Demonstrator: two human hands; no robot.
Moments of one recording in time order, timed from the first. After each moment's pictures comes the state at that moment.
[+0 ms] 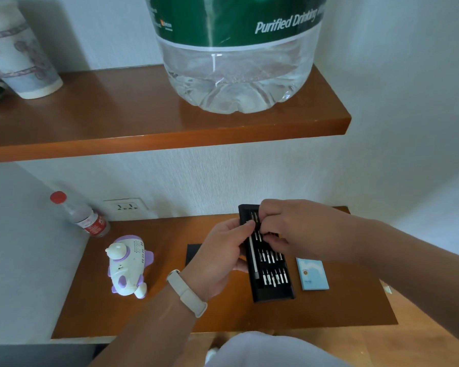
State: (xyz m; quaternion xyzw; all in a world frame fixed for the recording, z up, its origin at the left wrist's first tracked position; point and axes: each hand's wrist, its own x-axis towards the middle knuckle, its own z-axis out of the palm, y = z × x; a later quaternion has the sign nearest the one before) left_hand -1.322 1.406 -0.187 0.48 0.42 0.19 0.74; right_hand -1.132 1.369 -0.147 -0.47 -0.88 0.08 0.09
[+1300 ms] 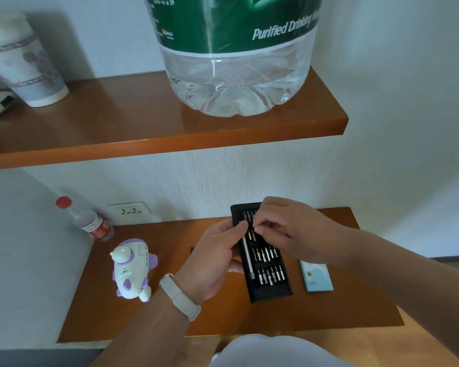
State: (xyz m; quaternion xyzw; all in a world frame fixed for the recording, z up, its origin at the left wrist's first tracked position) left_hand -1.338 1.407 -0.184 0.46 0.38 0.22 0.77; right_hand -1.141 1.368 -0.158 -0.51 -0.81 0.18 0.23
